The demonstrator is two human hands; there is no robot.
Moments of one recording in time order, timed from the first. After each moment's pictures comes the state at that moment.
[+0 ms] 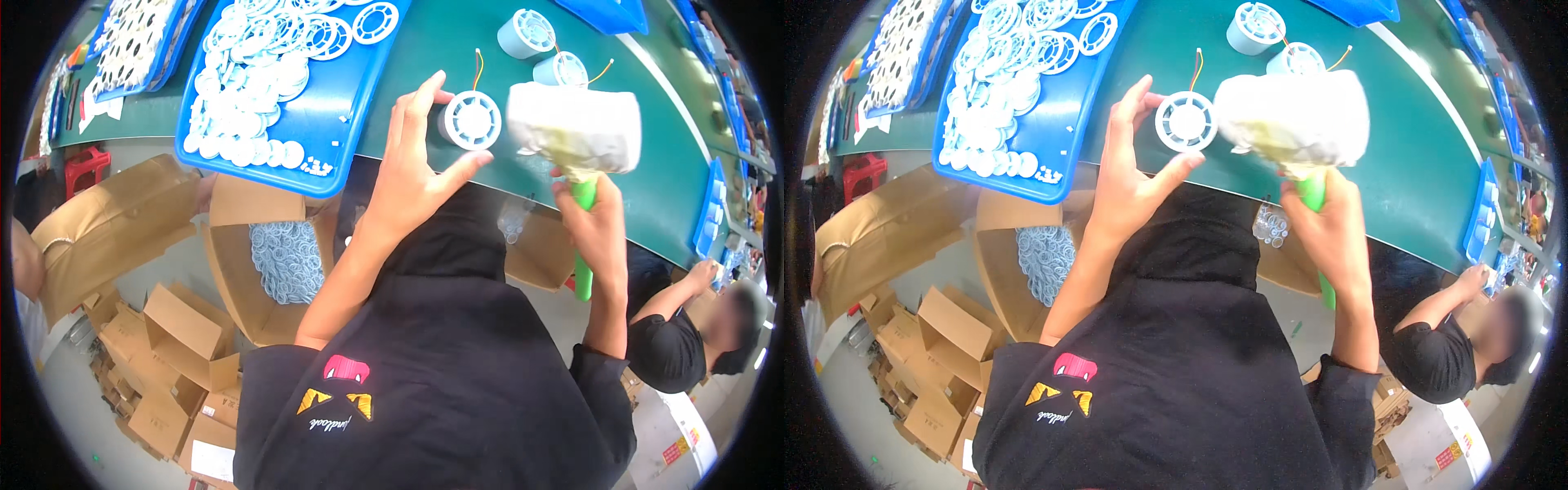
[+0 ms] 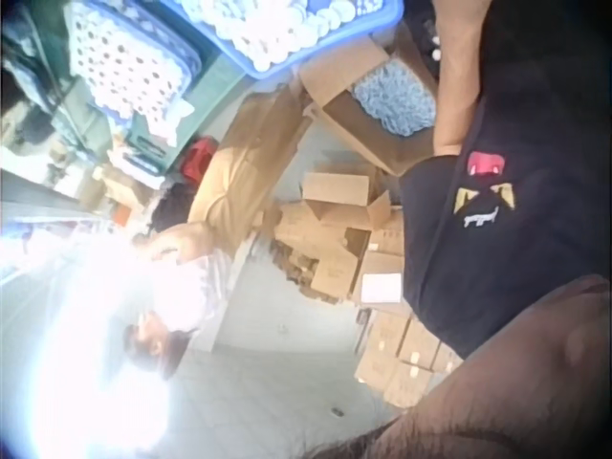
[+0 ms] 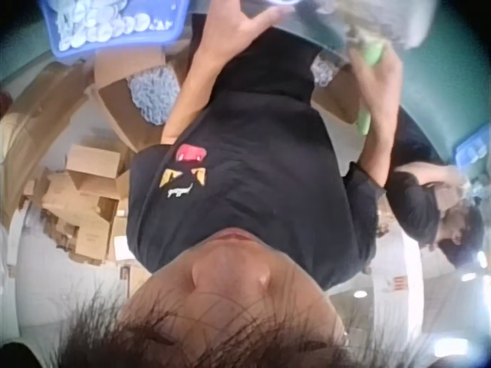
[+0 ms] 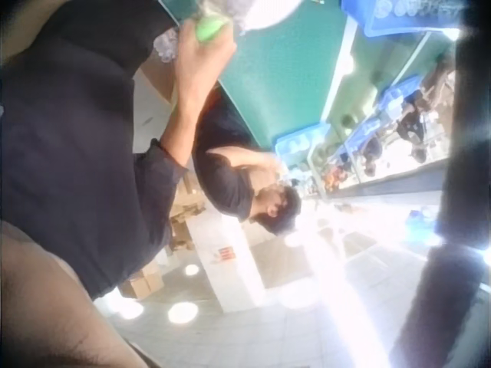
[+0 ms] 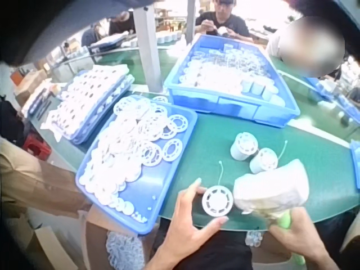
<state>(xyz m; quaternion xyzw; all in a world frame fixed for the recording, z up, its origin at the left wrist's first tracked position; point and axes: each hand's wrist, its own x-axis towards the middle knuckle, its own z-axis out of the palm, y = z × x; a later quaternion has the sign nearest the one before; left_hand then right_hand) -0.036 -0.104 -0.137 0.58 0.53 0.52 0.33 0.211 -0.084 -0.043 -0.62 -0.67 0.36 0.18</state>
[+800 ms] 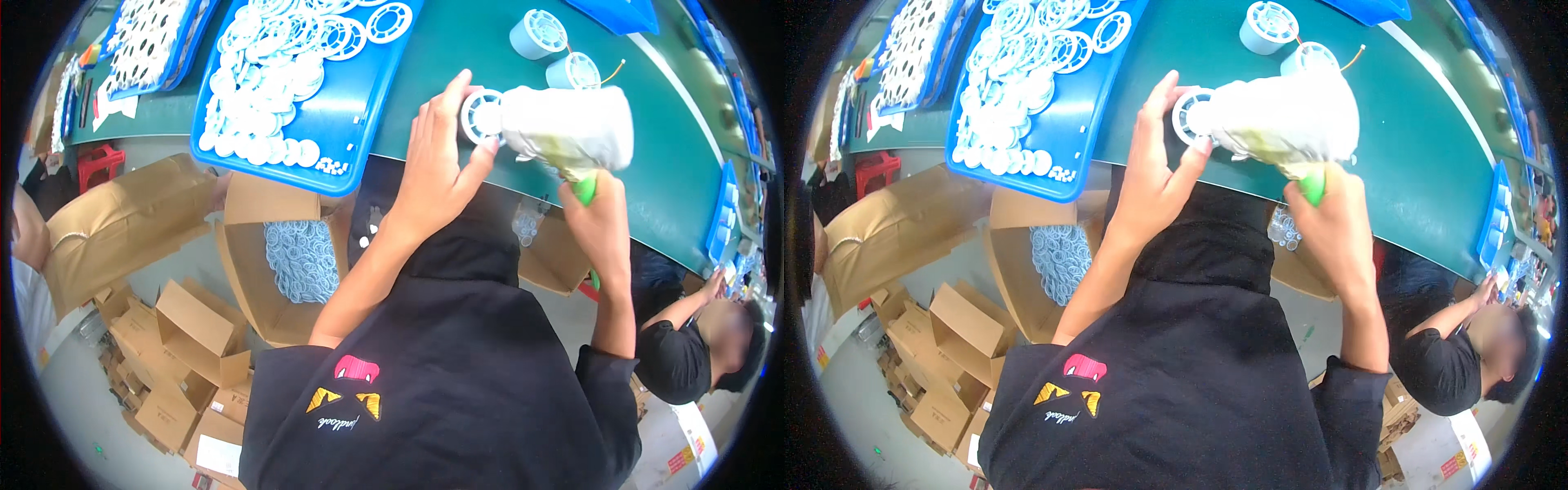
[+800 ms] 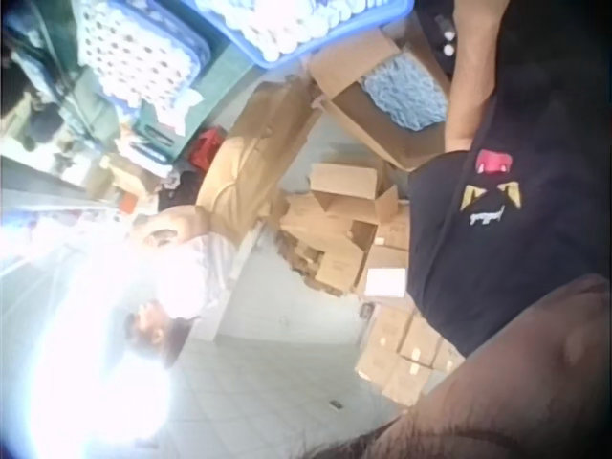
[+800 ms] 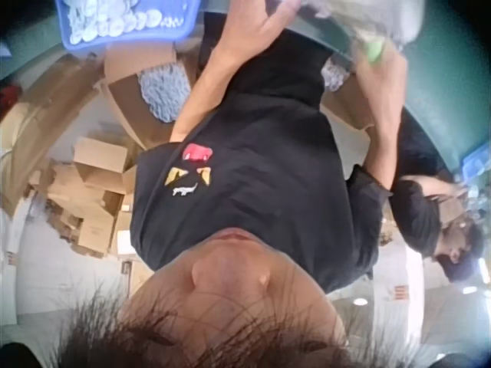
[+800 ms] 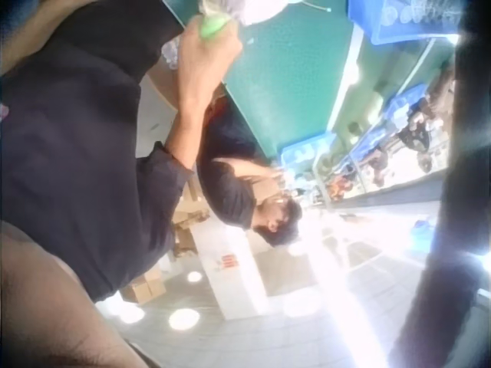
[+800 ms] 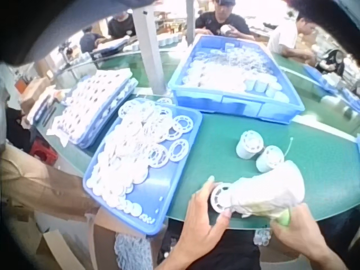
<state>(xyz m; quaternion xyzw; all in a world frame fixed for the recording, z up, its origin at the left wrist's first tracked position) -0.026 -0.099 -0.145 0.63 0.53 0.49 0.28 0.208 -0.083 -0.052 -0.63 -0.72 0.28 0.12</state>
